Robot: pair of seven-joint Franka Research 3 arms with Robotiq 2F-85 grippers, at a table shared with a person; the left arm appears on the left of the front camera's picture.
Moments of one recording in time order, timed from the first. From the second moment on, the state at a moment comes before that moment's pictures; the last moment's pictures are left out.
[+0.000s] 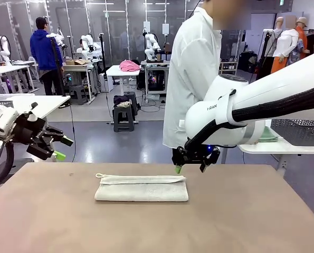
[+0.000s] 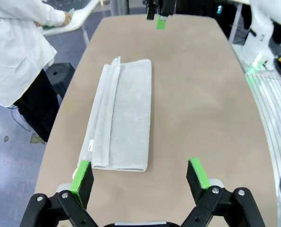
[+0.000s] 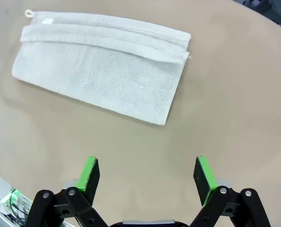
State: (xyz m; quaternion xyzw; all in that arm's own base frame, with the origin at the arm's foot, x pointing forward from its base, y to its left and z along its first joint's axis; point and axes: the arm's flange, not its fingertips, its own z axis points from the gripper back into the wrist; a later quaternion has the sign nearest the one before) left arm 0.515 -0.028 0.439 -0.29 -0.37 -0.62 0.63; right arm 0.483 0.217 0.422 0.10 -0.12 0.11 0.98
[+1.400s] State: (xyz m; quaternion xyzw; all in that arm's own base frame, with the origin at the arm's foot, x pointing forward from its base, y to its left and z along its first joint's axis) left arm 0.516 -0.027 0.438 -0.29 -0.37 -0.62 0.63; right arm 0.536 0.202 0.328 0.08 -0.09 0.01 0.99
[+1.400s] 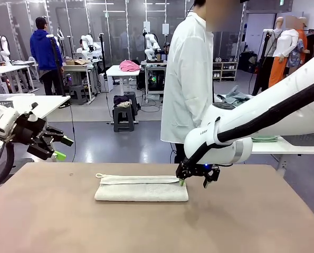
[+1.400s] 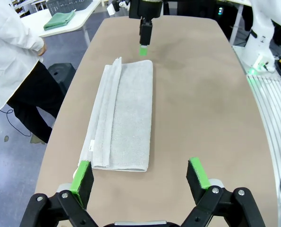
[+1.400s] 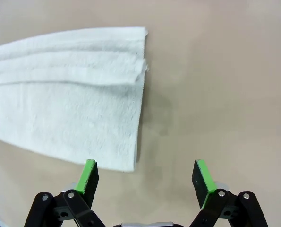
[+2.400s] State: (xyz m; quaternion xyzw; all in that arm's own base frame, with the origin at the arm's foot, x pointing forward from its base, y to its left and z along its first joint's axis) left arm 0.516 -0.027 0.438 -0.29 -0.37 -0.62 0.63; right arm 0.570 0.226 0.289 0.07 -0.09 -0.07 0.99
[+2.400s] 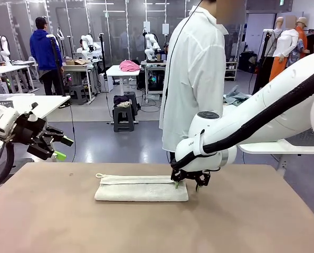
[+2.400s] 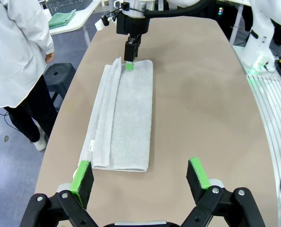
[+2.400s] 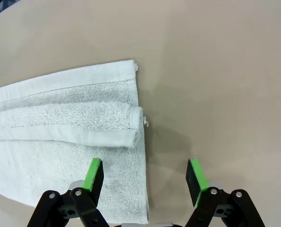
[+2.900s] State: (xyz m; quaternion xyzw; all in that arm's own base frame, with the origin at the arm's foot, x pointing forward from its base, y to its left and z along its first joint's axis) left arm 0.516 -0.027 0.438 -0.29 -0.37 -0.62 0.63; right arm 0.571 0.234 0.288 0.07 -0.08 -0.06 0.99
